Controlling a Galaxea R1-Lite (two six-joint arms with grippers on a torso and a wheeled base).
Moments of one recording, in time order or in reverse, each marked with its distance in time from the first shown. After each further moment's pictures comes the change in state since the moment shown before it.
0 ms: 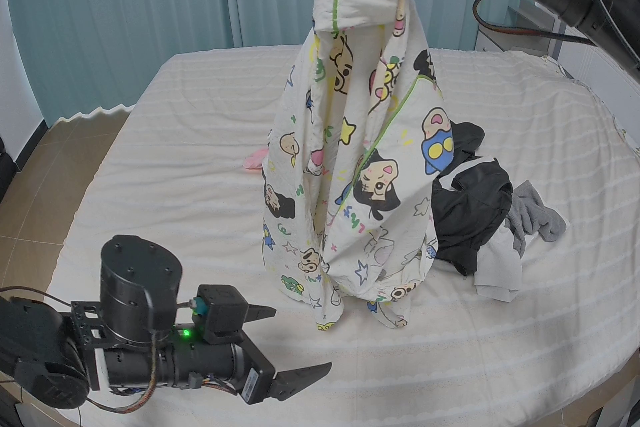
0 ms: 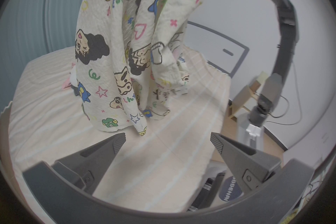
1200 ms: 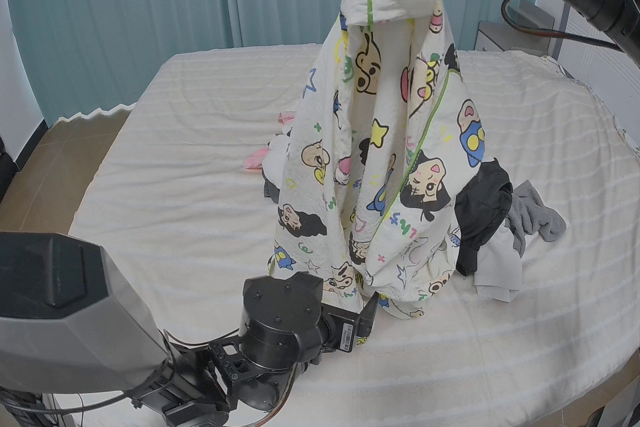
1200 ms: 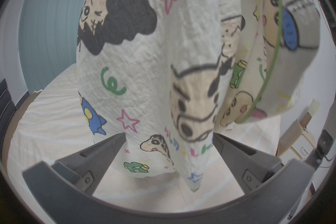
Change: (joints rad) left arm -0.136 0.501 -0.109 -0.607 0.580 -0.167; right arm -0.002 -0.064 0.050 0.000 -0.008 0.061
